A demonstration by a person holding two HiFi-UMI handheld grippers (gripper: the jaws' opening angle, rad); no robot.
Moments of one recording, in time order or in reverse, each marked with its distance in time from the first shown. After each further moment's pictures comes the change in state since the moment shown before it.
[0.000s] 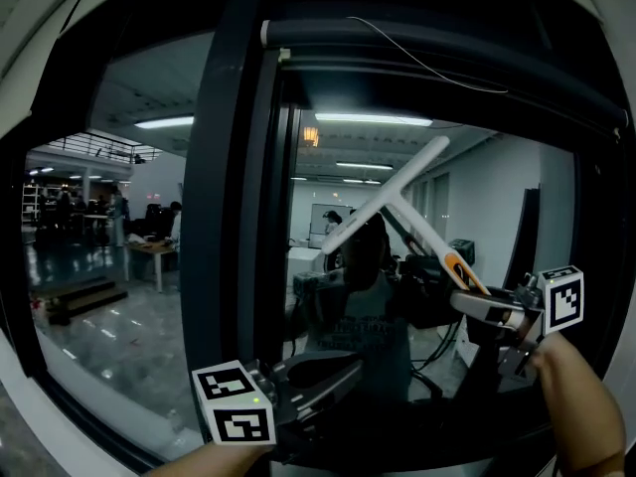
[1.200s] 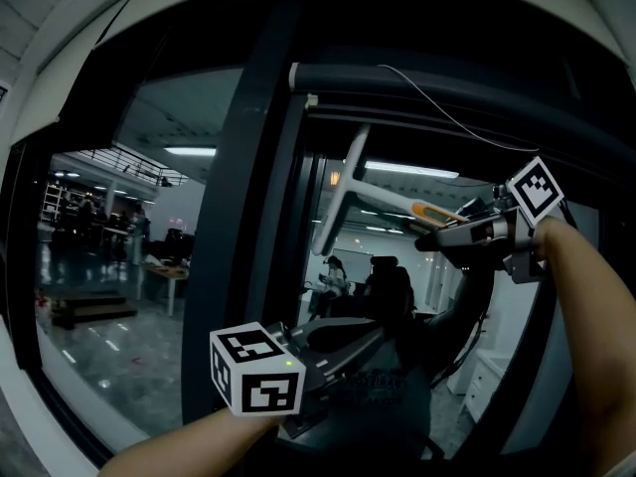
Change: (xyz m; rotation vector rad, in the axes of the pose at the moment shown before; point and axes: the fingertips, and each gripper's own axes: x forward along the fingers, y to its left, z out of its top) left arm 0.053 0.066 0.091 0.246 -0.002 0.093; right arm 0.089 -0.058 0.146 -0.221 0.500 0.062
